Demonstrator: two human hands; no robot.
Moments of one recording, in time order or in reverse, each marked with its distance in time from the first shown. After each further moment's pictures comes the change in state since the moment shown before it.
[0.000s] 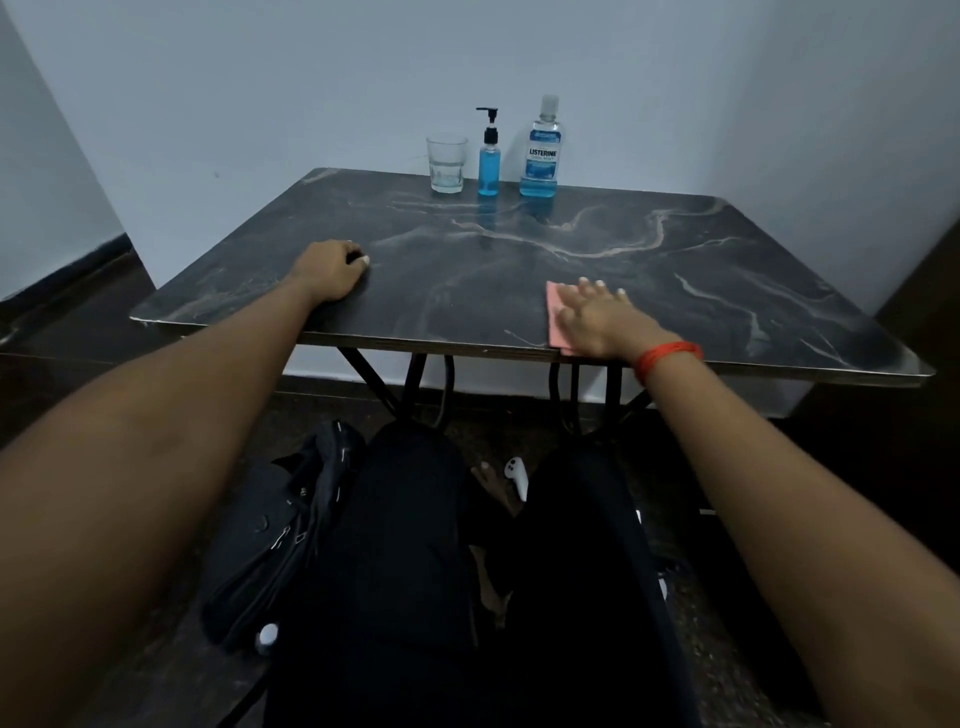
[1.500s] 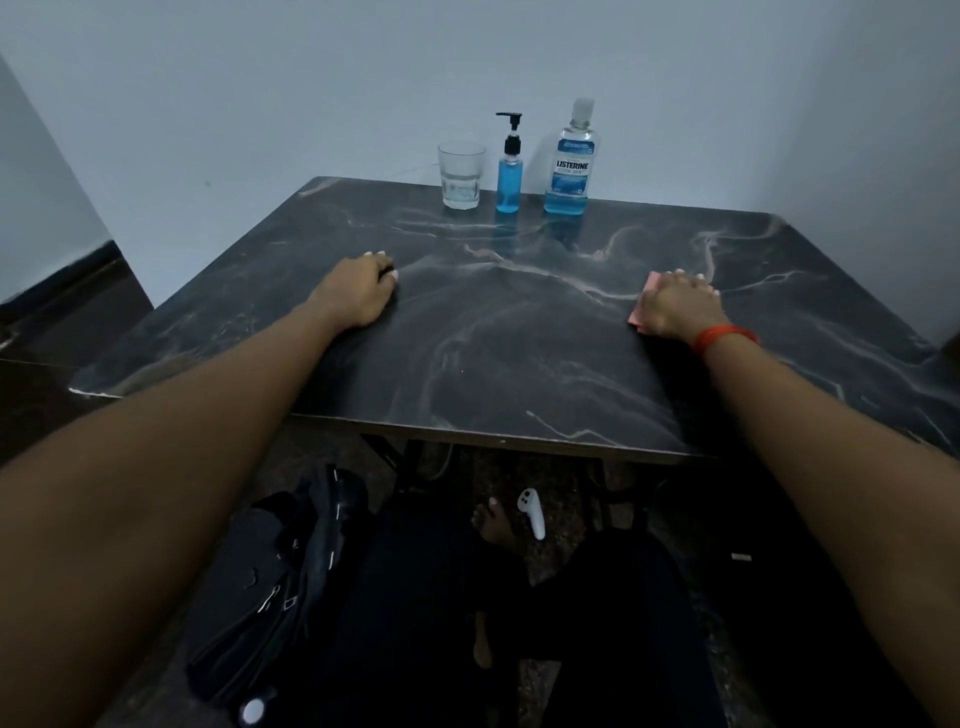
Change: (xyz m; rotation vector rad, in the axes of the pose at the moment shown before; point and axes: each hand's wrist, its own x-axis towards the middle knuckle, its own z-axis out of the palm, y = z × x) left_hand 0.065 0.017 0.018 -0.024 -0.119 0.025; right_hand 0.153 0.091 -0.010 0.014 0.107 0.336
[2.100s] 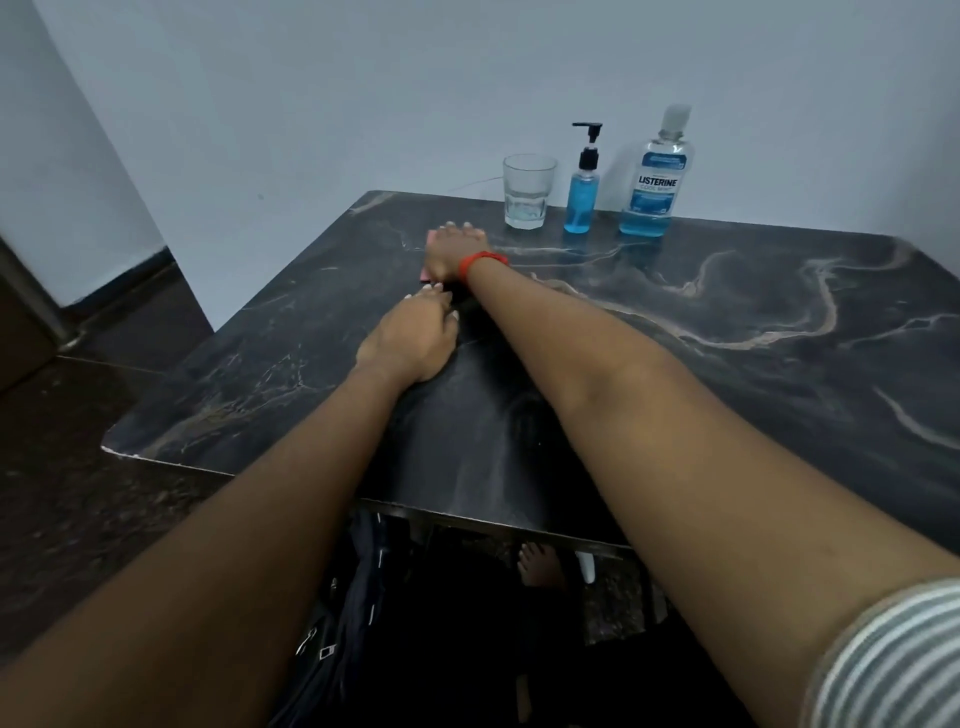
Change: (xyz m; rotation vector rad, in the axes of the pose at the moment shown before) left_hand 0.003 0.002 0.011 -0.012 0.068 -0.012; right_hand 0.075 -0.366 0.006 -0.031 -0.124 -0.564
